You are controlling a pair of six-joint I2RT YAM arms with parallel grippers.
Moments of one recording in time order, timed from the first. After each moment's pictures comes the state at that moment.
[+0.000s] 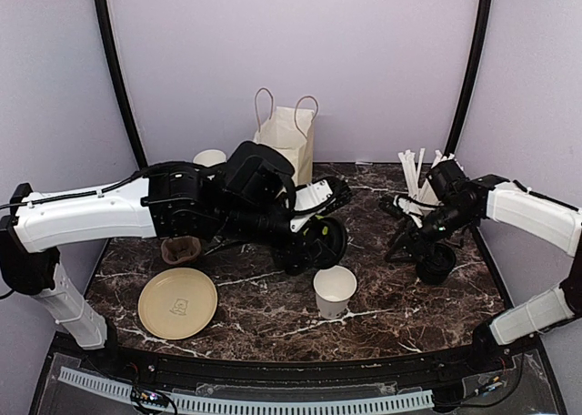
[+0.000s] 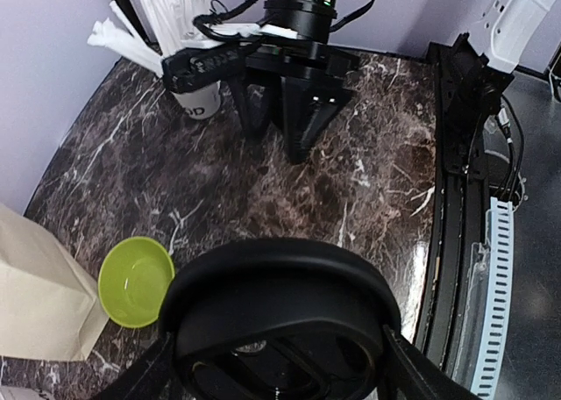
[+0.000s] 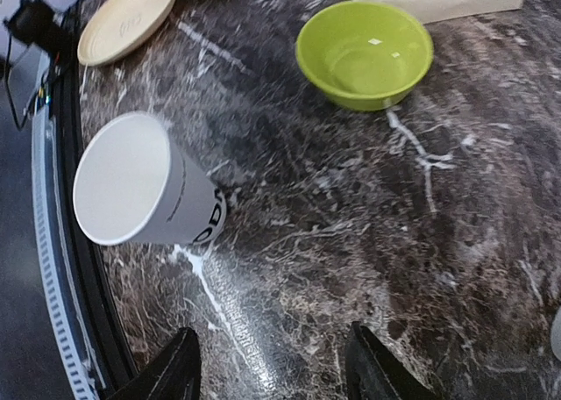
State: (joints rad) left arm -1.22 1.60 1.52 -0.56 -0.06 0.11; right arm 0.34 1.29 0.96 -0.81 -0.66 -0.57
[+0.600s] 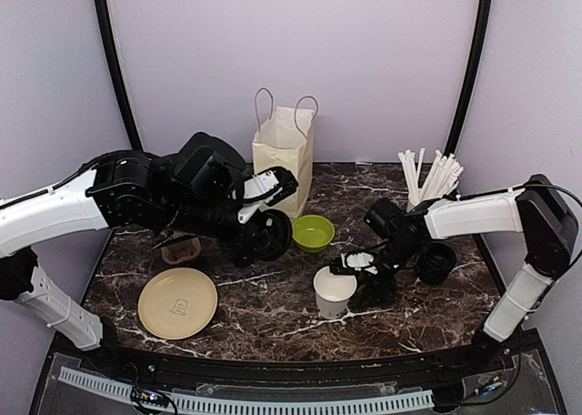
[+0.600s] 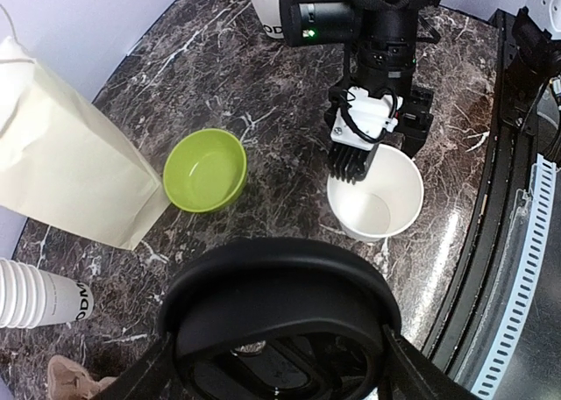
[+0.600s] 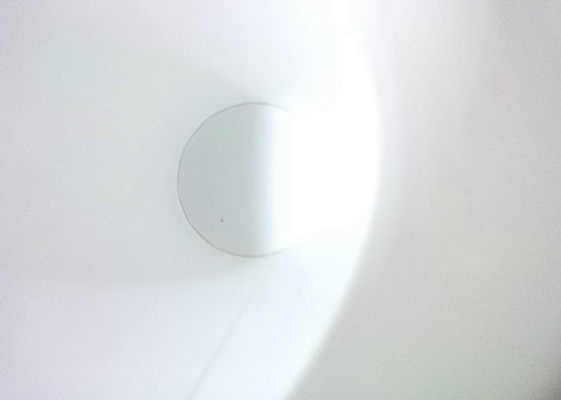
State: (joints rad) left arm -1.19 1.42 1.47 -0.84 -0.22 0.03; right arm 0.69 1.64 0.93 -0.65 -0.49 -0.82
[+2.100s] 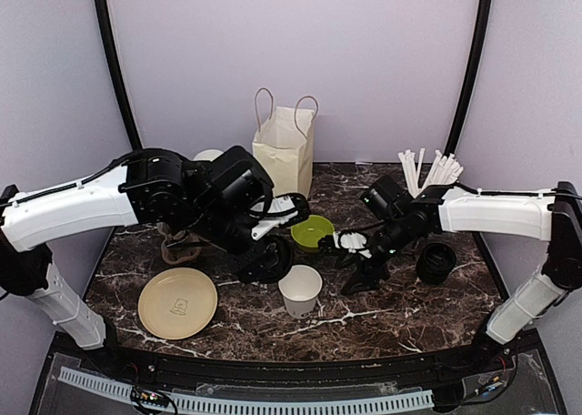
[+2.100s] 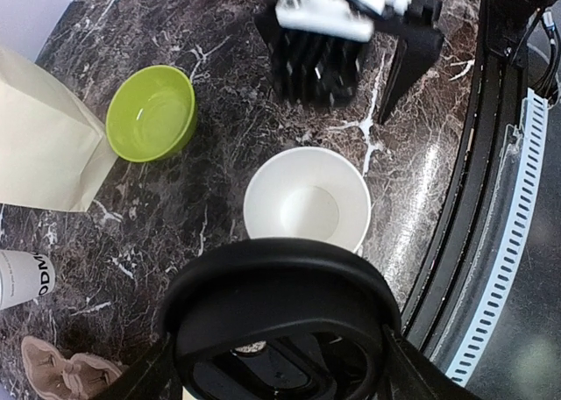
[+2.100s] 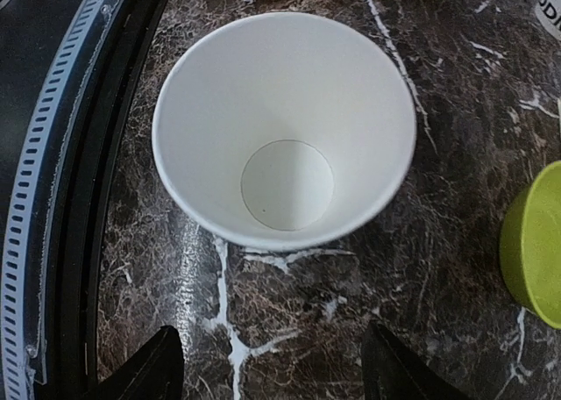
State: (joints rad) left arm -1.19 1.51 1.53 -1.02 -0.14 0.01; right arm 0.81 1.55 1.03 -0.63 -0.53 -0.75
